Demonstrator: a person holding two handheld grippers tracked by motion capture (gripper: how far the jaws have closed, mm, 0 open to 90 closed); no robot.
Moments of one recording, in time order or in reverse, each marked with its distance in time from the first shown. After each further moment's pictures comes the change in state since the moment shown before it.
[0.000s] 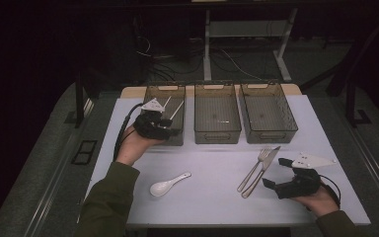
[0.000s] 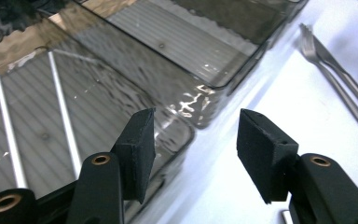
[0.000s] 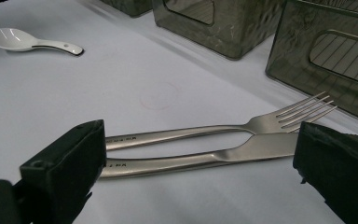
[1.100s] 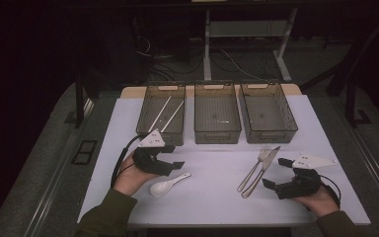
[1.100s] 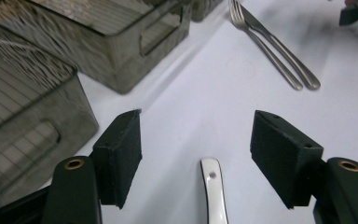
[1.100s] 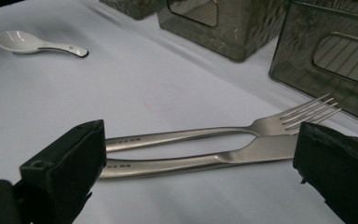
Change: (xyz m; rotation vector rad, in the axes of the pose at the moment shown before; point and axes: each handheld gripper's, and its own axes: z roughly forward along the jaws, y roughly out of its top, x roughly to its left) left arm -0.061 -0.060 -0.013 -0.043 -0.090 0.084; right arm 0.000 0.000 -0.001 -0.004 0.012 -0.004
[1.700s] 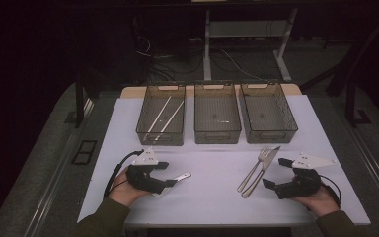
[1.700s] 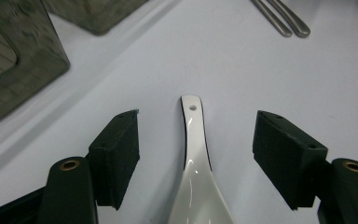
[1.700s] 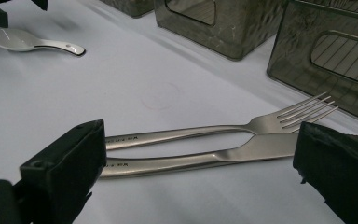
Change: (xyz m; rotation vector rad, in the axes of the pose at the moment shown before) left arm -0.009 -0.044 -0.002 0.065 -0.036 -0.017; right arm 0.000 0.000 0.000 0.005 -0.008 0.004
